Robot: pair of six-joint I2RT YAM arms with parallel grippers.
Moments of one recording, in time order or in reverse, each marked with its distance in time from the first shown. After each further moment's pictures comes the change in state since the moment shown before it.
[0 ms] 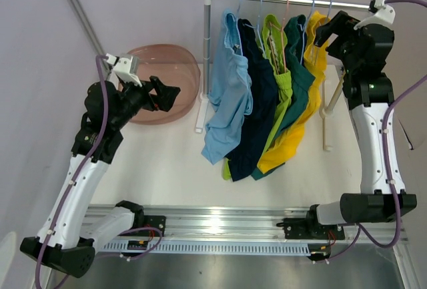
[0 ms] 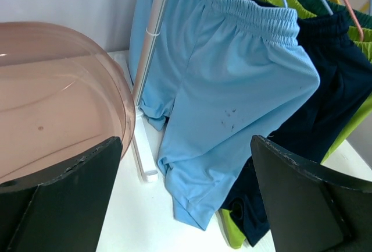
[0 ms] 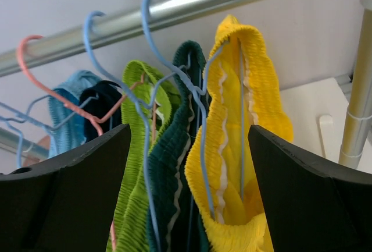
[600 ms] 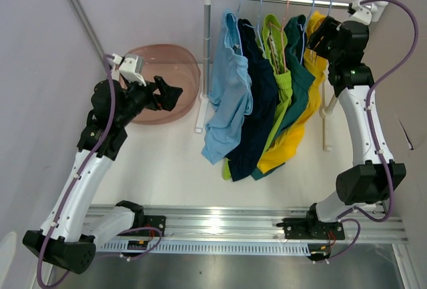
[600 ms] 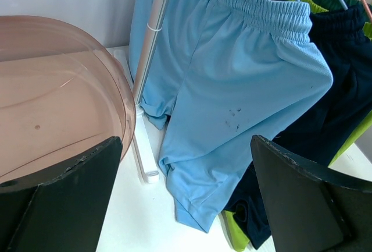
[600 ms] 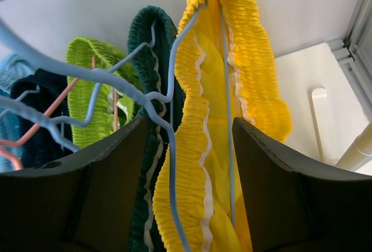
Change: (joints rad) left arm 0.000 0.034 -0.028 0.045 0.004 0.000; right arm 0.023 0.175 0.006 0.034 0.080 -0.013
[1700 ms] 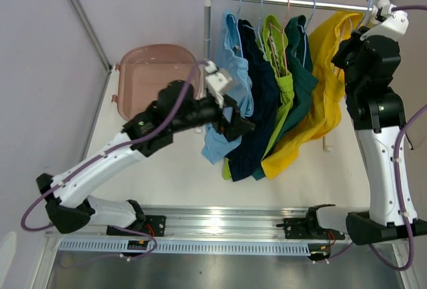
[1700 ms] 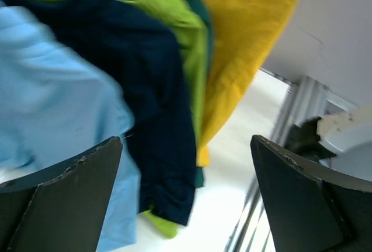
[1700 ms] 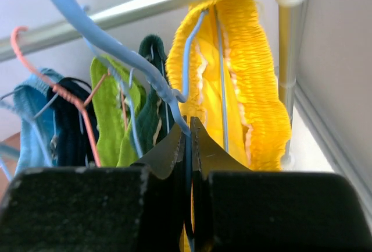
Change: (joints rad) left arm -0.620 0.264 0.297 -0.091 -0.050 0.125; right arm 0.105 -0.286 0.034 -0.182 0.240 -0.097
